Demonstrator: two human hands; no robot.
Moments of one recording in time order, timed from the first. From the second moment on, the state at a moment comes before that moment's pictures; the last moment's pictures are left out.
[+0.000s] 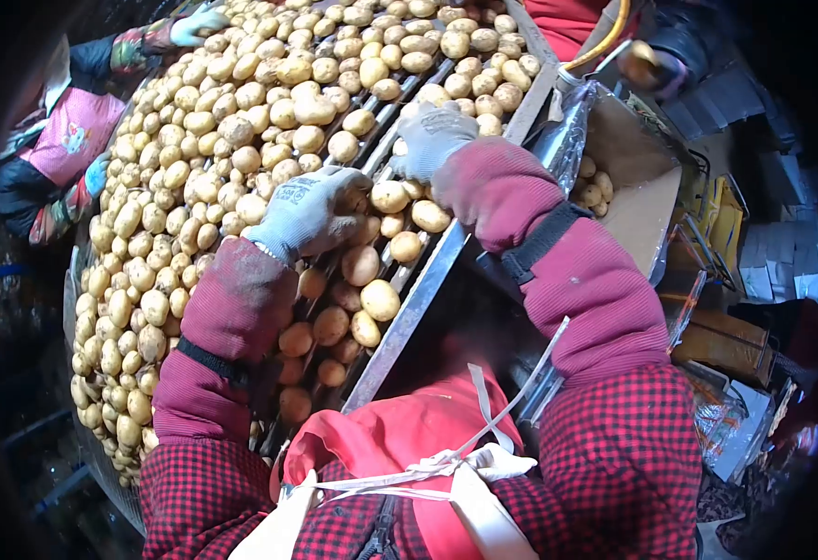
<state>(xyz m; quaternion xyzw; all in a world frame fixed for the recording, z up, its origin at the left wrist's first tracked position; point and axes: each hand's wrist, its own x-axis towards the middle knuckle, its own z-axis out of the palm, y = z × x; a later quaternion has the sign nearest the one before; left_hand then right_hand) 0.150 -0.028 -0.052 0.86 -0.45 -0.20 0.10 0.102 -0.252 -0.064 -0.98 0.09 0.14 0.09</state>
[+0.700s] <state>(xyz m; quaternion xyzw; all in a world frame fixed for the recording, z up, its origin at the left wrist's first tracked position) 0.095 -0.022 -0.024 0.63 -0.14 -0.29 0.71 -0.006 -0.253 -0.036 -0.59 0.10 -0.13 0.80</state>
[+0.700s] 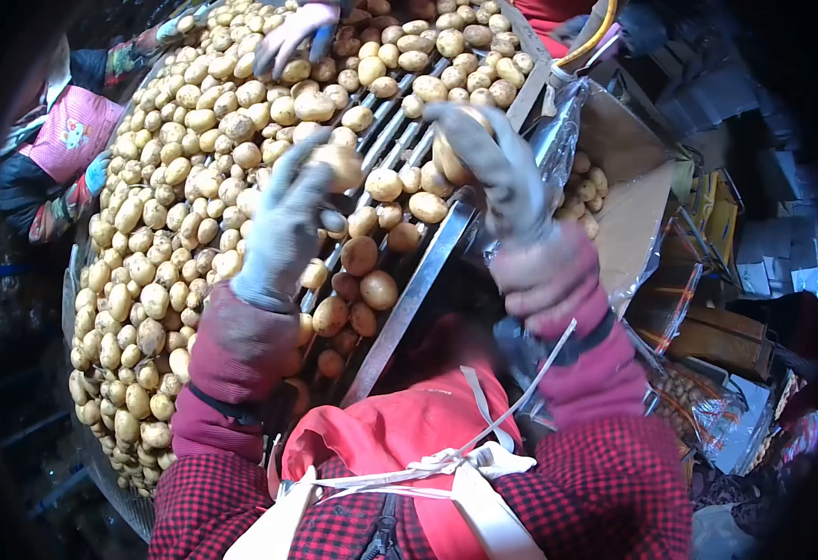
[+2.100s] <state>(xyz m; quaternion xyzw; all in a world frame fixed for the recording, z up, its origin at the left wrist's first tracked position) 0.215 0.016 -0.079 0.93 -0.33 0.04 0.16 0.052 -0.188 -0.092 -0.95 -0.02 -0.06 0.32</state>
